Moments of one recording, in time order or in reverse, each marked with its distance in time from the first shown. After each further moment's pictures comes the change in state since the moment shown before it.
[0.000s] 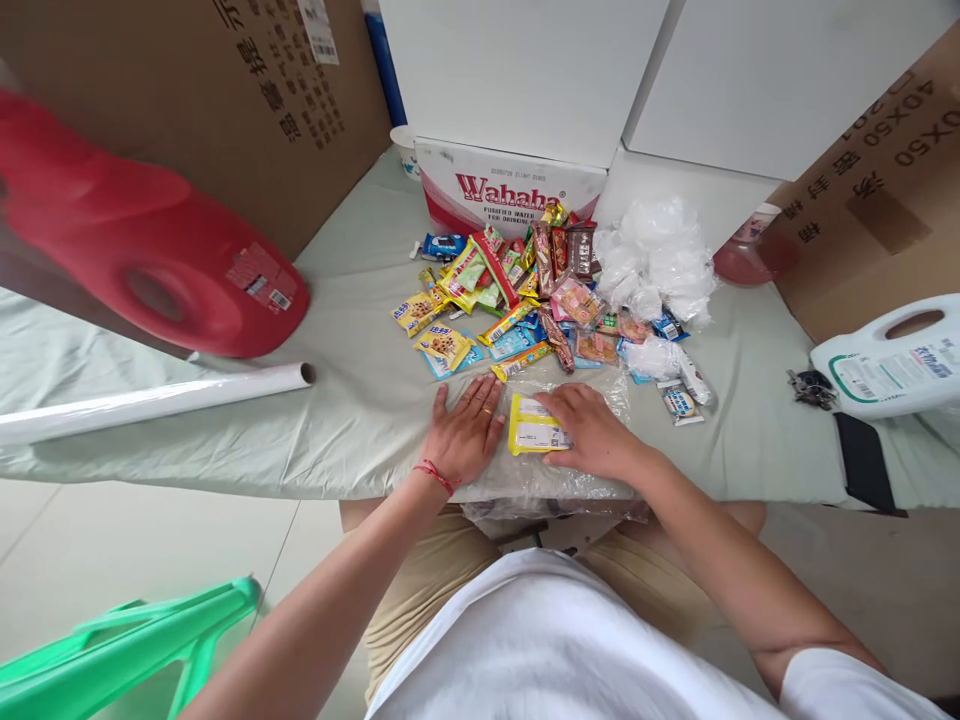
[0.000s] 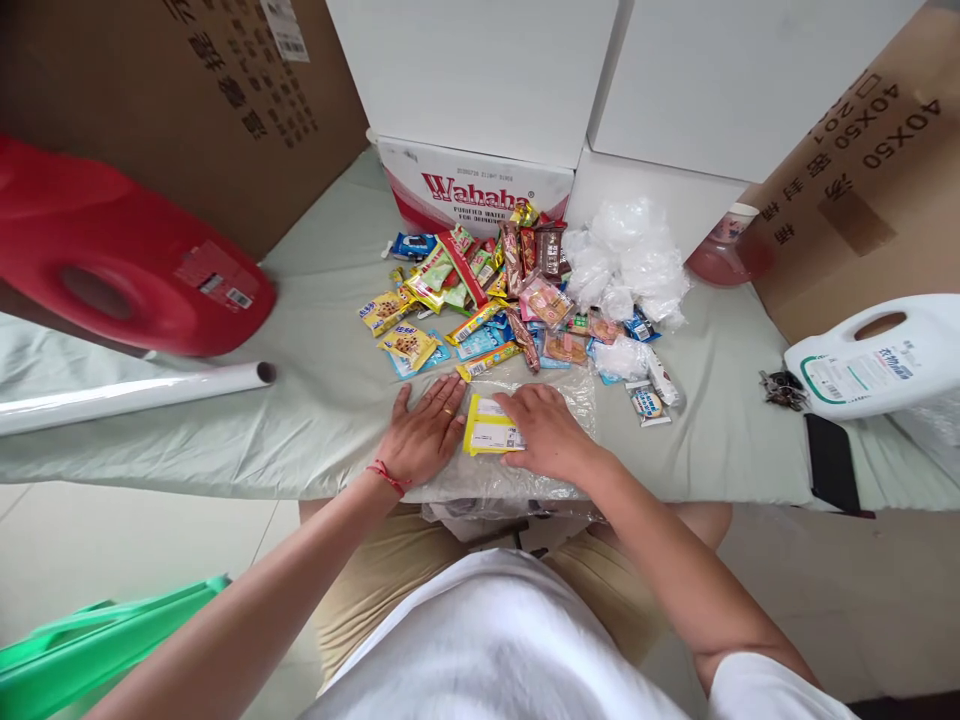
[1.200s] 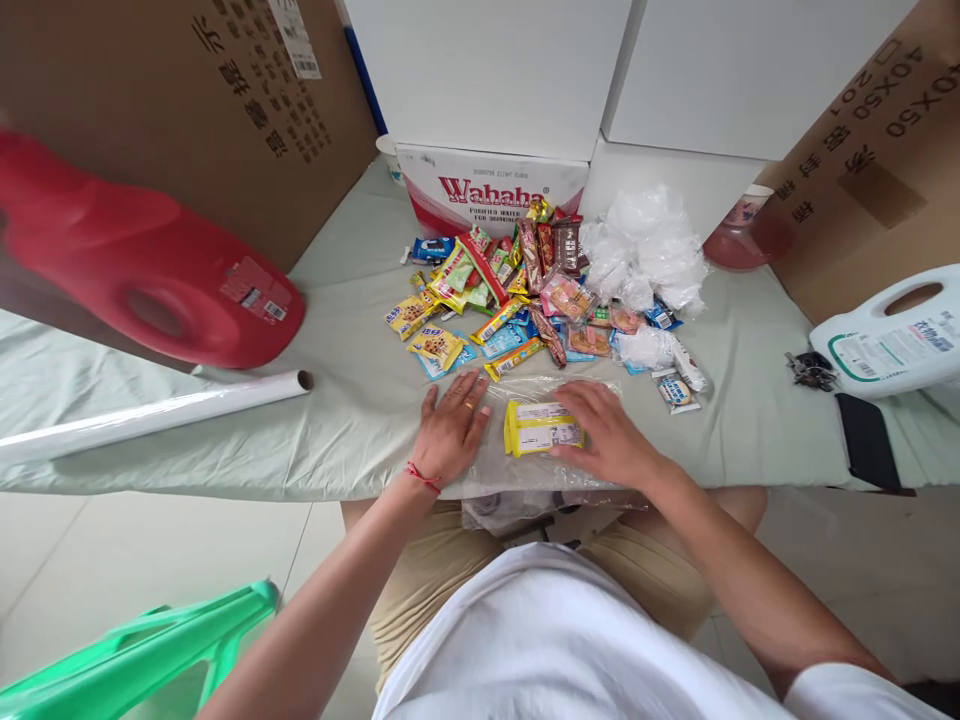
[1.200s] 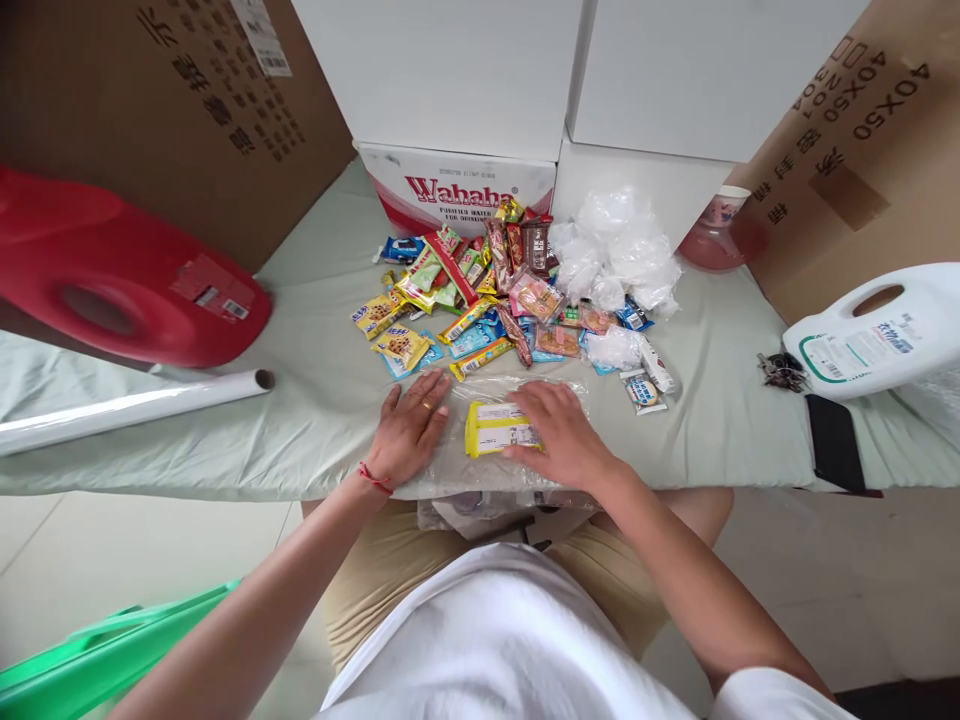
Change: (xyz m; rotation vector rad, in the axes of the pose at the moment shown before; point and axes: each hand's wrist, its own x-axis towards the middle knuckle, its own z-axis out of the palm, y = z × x) left_hand -0.002 -0.011 -0.007 -0.134 0.070 -0.060; right_hand -0.037 0.007 0.008 0.118 0.249 -0.004
